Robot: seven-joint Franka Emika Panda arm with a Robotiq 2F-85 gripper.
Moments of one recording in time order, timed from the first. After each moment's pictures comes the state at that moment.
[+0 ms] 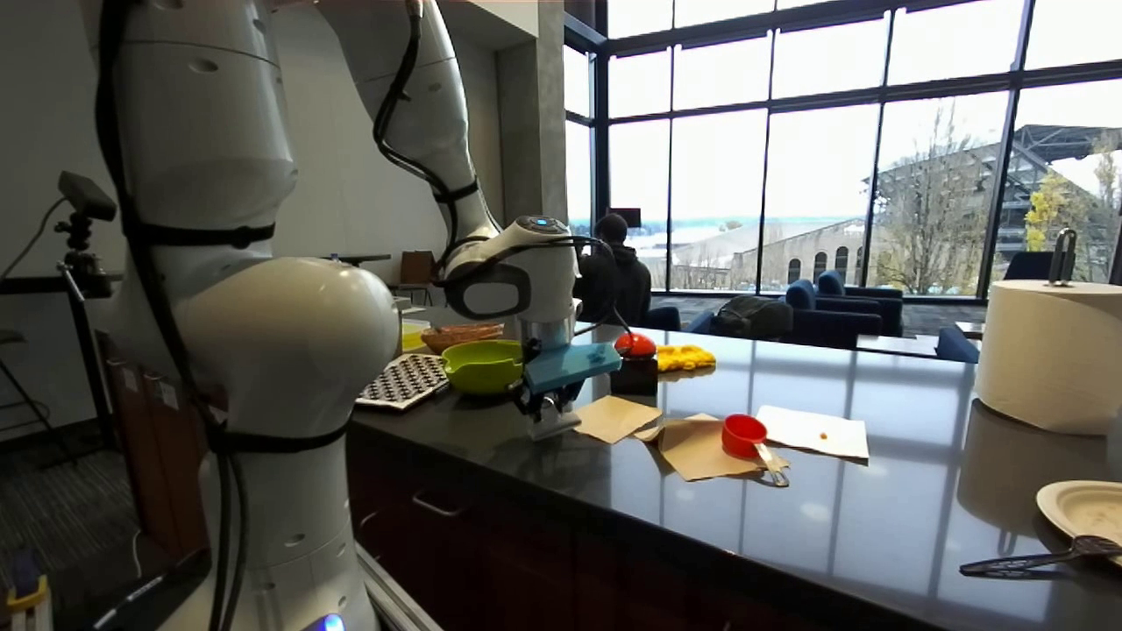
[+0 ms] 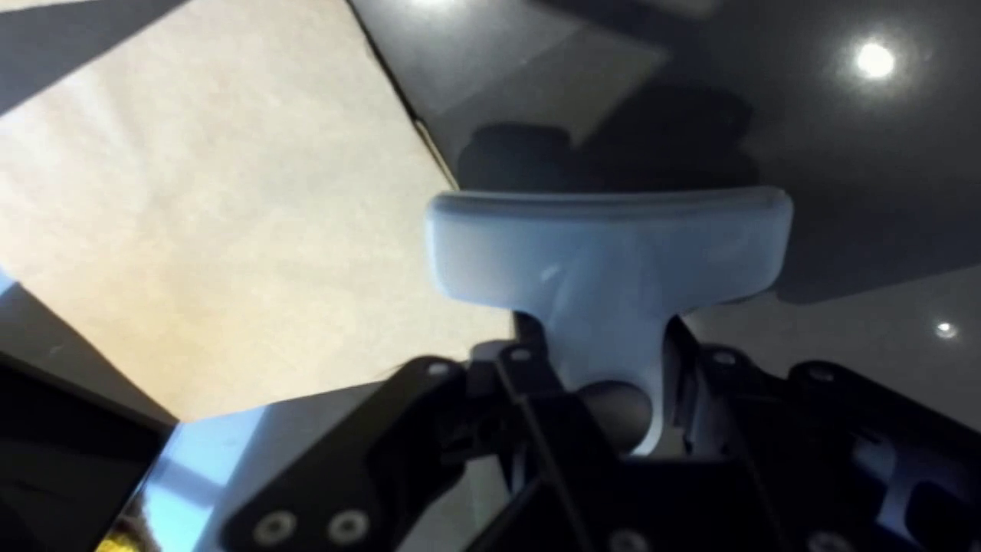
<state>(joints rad) 0.40 -0.09 -0.21 -2.79 0.89 2.93 -1.82</state>
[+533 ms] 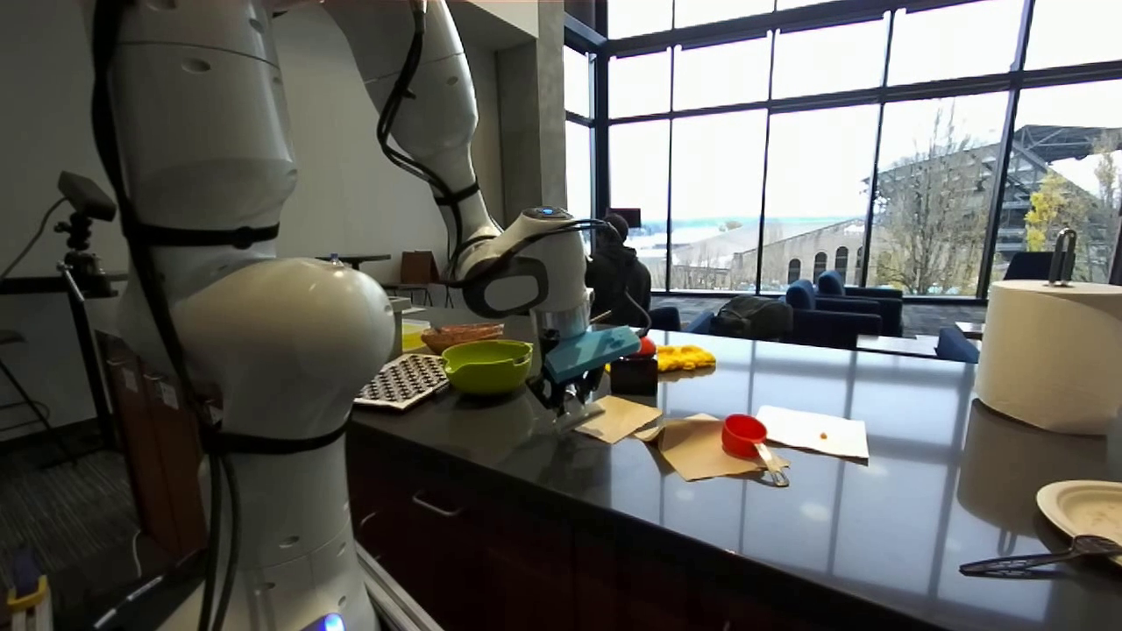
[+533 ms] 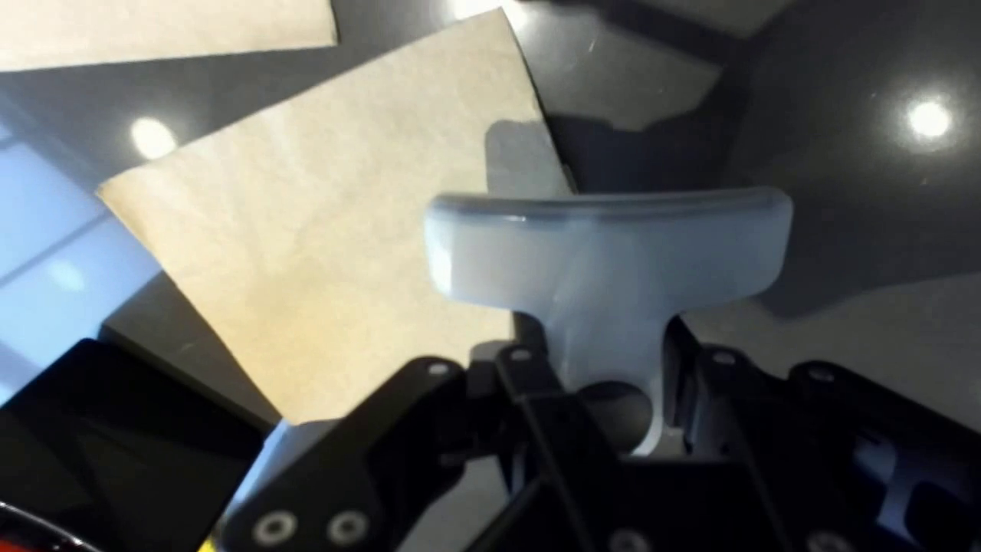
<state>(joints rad) 0.32 -0.09 -0.20 -2.78 0.66 2.98 -1.69</state>
